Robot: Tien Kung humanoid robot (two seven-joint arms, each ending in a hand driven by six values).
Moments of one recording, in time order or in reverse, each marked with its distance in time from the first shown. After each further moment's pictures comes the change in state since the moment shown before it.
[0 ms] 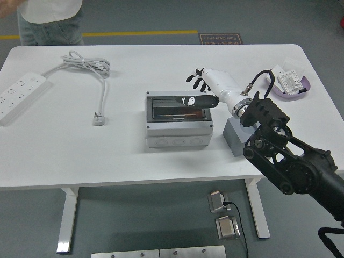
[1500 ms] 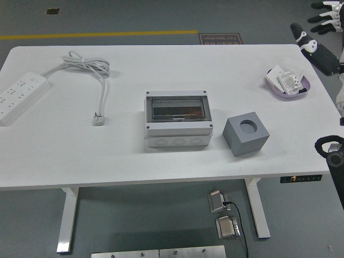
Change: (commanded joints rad) left arm 0.051 0.016 0.021 0.000 -0.042 0.000 0.009; right arm -0.437 0.005 0.617 0.421 0.206 -0.238 0.227
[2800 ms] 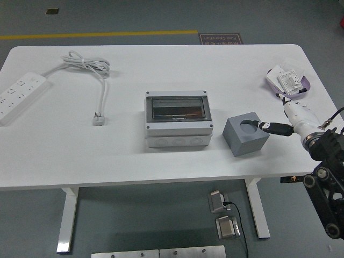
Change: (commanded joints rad) left arm -0.018 -0.004 -0.018 0.000 -0.004 0.015 0.001; right arm -0.001 0.006 -0.091 -0.199 -0.408 0.532 -0.369
